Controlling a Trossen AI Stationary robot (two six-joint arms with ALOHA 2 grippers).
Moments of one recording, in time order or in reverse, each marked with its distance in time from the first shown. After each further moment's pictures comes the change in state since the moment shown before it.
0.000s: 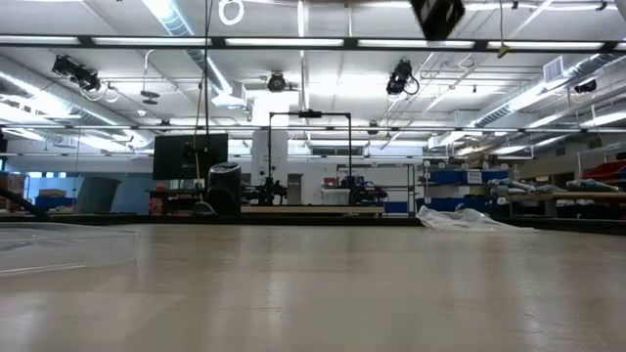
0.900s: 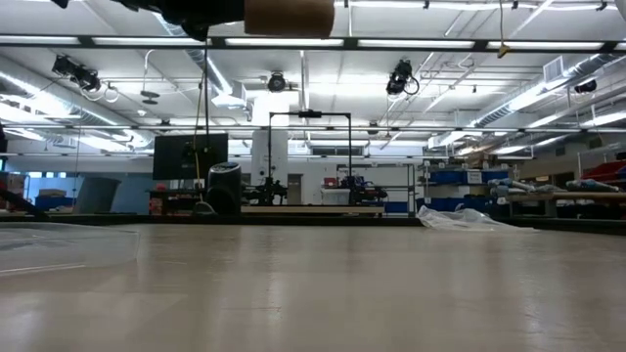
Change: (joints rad) left arm 0.095 0.043 -0.073 -0.073 0.037 -0.133; right arm 0.018 -0.001 0.655 -0.362 0.410 -0.808
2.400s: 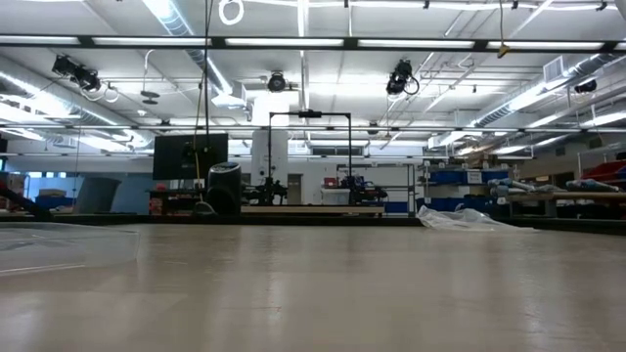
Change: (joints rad) left arm -0.298 0.190 0.119 0.152 0.095 0.066; right arm -0.491 0.023 0.174 -0.523 -0.271 0.444
